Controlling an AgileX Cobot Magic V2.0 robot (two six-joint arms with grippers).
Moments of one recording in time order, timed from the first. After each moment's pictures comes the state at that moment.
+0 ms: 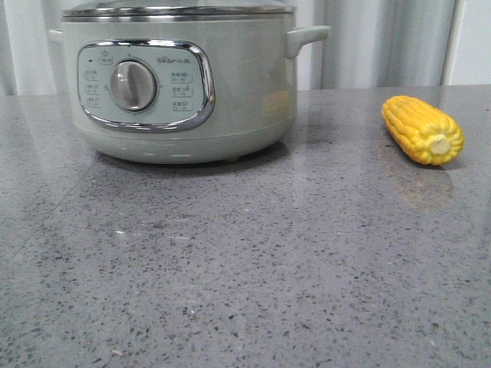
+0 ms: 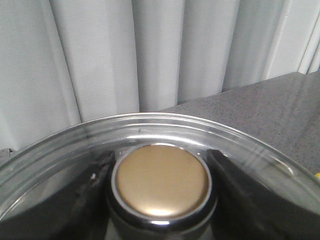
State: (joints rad) left arm -0.58 1.65 -1.25 -0.31 -0.12 0.24; right arm 0.10 0.53 -0.67 0.09 0.57 -0.10
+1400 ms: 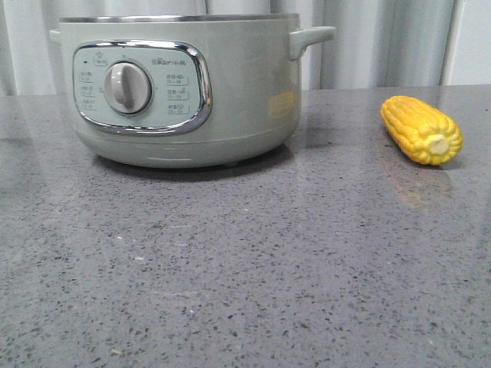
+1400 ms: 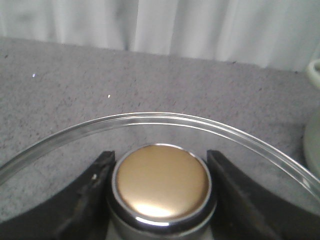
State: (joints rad) left arm -0.02 0.99 -0.47 -0.37 -0.18 0.24; right arm 0.10 0.53 -0.67 0.09 0.63 -0.10
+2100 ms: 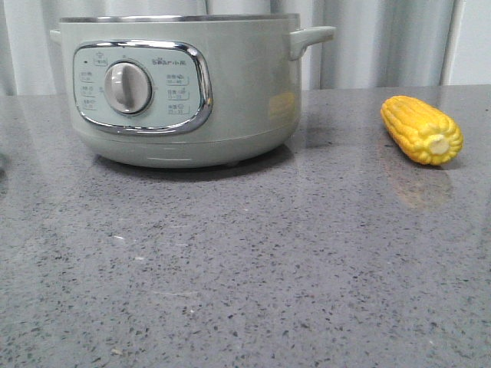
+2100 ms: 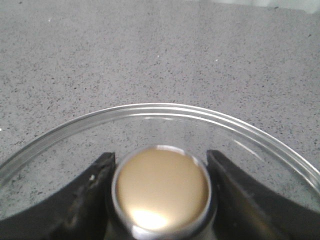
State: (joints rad) left arm -0.02 1.15 -0.38 -0.38 -0.34 0.24; right arm 0.10 0.53 -0.67 0.11 0.63 -0.10
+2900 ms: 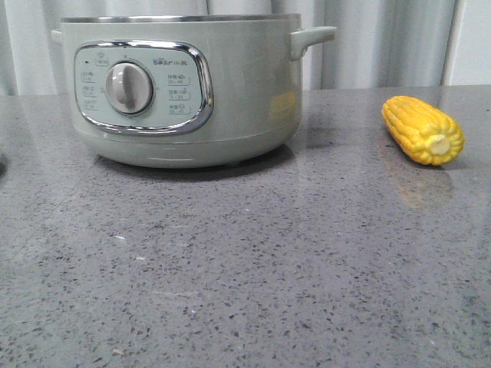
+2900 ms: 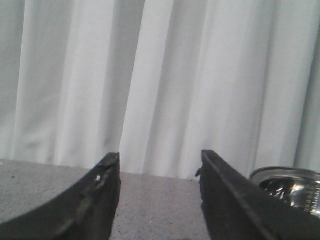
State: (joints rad) left arm -0.02 0.34 -0.41 -0.38 -0.05 0.24; right arm 0.10 1.17 -1.04 0.19 0.66 -0.10
